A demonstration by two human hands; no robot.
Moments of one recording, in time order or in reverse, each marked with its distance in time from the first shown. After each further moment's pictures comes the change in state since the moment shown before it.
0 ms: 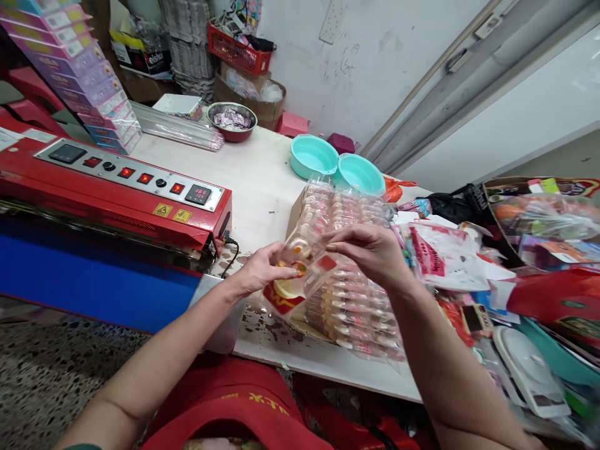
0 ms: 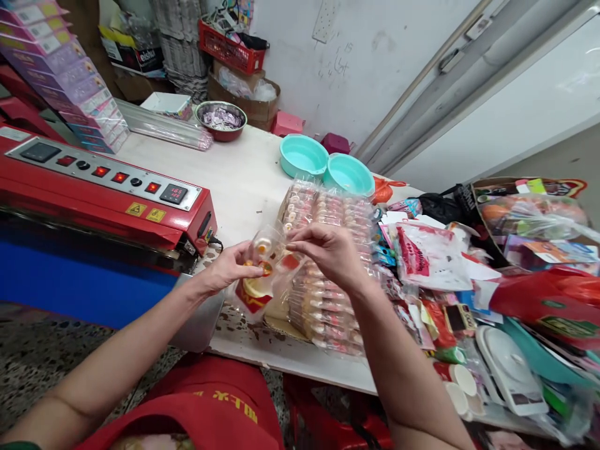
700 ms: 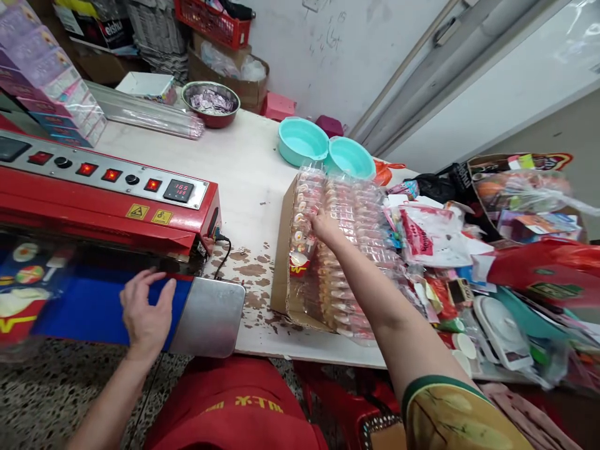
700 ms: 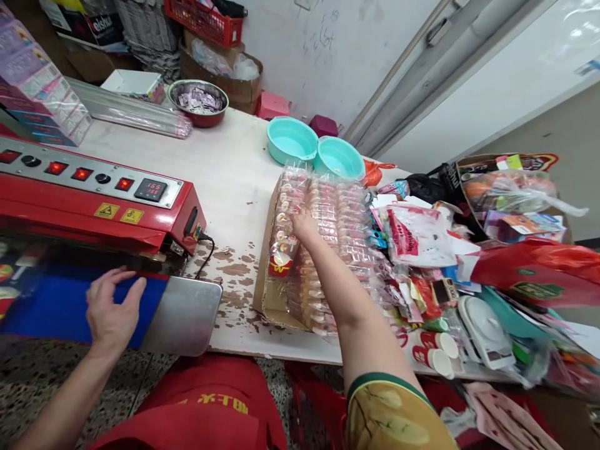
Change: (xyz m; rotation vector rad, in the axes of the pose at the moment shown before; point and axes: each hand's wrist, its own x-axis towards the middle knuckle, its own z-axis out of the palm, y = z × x) left_hand -0.120 -0.078 -0.128 1.112 1.106 0.247; right_hand 0.079 0.184 0.041 -0.947 -0.173 0.311
